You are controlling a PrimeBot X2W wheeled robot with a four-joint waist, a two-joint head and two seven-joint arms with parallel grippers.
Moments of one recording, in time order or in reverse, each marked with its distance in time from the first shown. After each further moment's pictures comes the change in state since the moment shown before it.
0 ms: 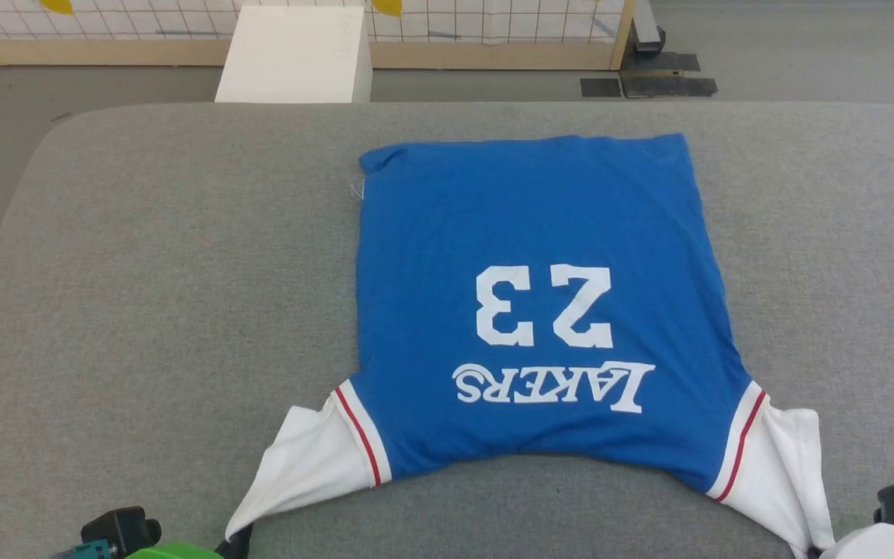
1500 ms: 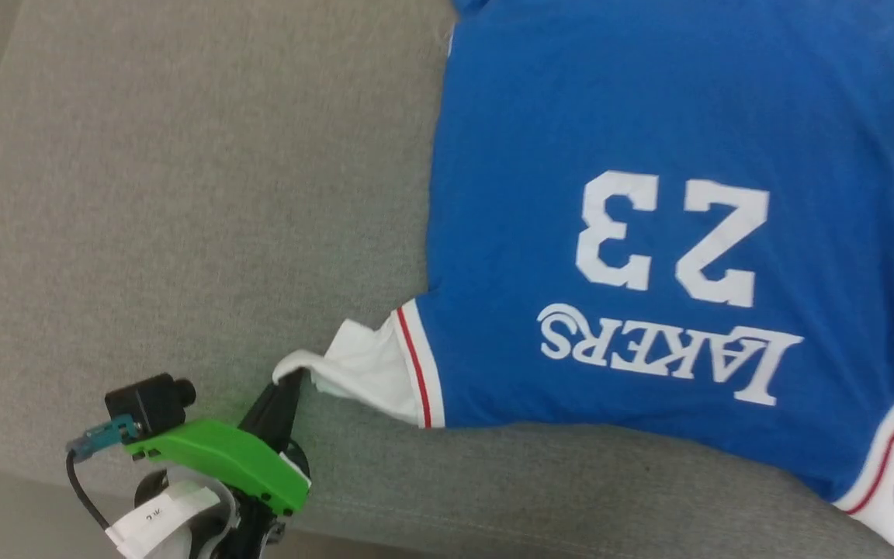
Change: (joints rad) left arm -0.216 -0.045 -0.060 -0.104 0.012 -0.060 -0.067; right arm -1.137 -0.094 -0.231 0.395 -0.281 0.000 -0.384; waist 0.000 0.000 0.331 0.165
